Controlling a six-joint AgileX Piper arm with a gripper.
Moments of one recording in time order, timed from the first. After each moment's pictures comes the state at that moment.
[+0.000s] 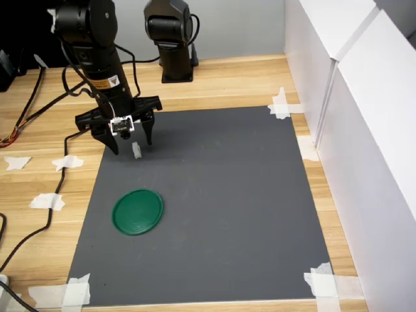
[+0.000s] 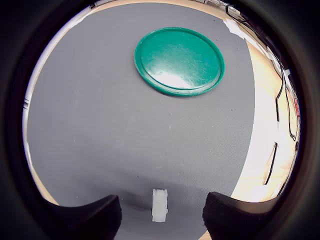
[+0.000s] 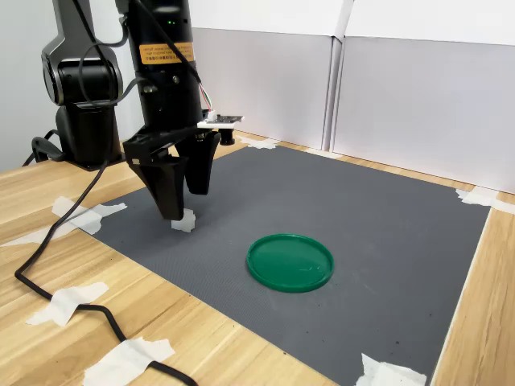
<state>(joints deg) -13.1 90.6 -52.5 2.1 41.3 -35.4</state>
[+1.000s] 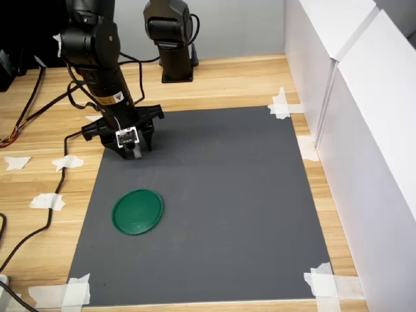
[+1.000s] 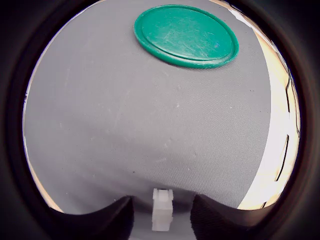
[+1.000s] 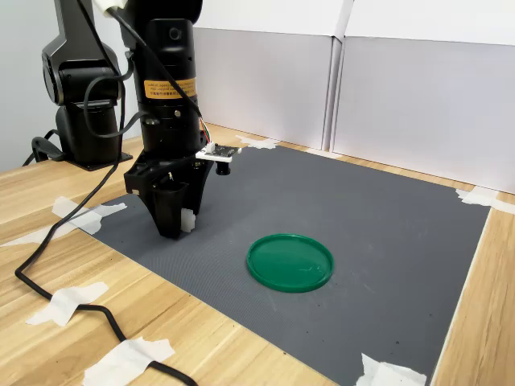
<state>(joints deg) -13.1 94.9 -51.7 0.7 40.9 -35.3</state>
